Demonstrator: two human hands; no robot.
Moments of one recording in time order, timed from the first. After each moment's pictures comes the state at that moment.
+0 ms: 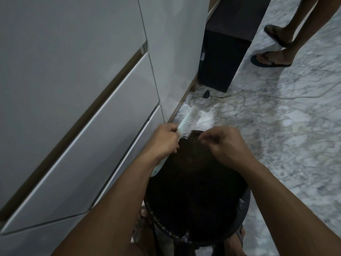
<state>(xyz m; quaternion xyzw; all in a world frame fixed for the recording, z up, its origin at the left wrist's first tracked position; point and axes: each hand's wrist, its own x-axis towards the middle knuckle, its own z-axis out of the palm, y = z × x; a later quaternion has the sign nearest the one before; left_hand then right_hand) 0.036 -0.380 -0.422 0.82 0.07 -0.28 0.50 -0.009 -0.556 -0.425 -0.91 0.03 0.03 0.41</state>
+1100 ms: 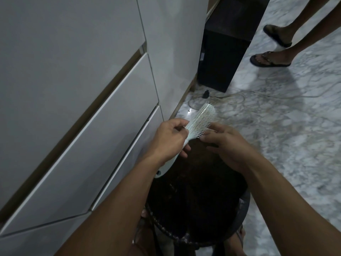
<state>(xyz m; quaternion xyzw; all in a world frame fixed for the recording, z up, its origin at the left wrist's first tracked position) 0.029 -0.388 -0.411 0.78 0.04 -0.25 0.57 -0.007 -0.550 -0.404 -0.65 0.19 0.20 0.71</state>
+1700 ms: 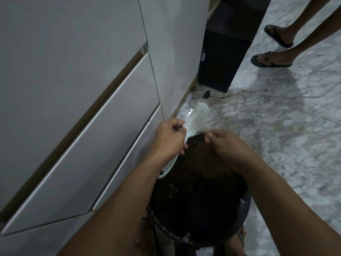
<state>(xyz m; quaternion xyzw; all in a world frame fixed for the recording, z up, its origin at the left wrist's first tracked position) 0.029 -0.390 -0.413 0.80 0.09 -0.21 0.55 -0.006 -0.550 -0.420 -0.82 0.20 0.18 0.50</state>
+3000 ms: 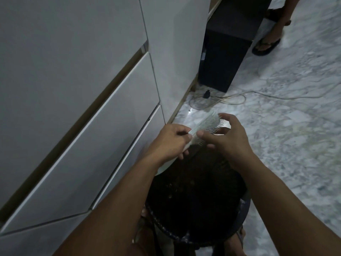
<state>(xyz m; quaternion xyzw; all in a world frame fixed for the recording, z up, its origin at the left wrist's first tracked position) 0.027 -0.385 -0.410 0.80 0.01 -0.29 0.53 -0.008 -0.549 -0.419 -0.73 0.26 0.05 0.63</state>
